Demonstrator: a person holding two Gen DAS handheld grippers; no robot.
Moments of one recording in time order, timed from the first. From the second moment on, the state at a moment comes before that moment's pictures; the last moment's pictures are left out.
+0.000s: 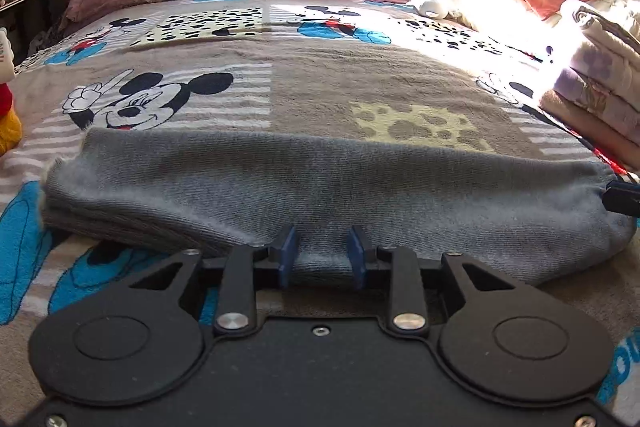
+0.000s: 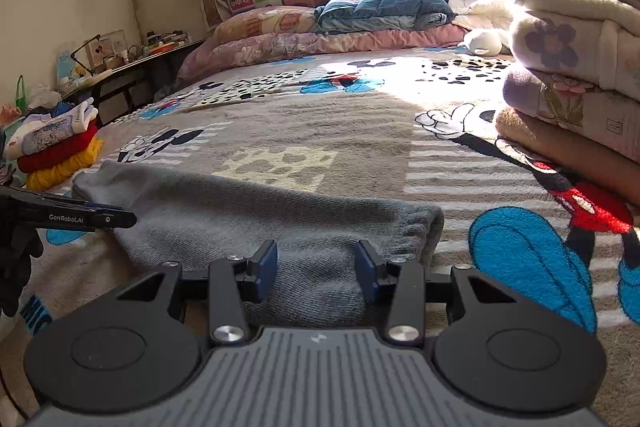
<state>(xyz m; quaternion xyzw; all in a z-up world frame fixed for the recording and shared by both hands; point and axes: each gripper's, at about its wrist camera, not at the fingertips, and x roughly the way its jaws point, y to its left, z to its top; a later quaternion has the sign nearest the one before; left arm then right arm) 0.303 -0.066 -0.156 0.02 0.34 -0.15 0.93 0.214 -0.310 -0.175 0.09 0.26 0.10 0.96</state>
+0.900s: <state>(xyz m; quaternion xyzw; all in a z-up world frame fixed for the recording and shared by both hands) 0.254 -0.002 -0.135 -0.17 0.35 -0.09 0.92 0.166 -0.370 -0.195 0.27 0.23 -0.01 0.93</state>
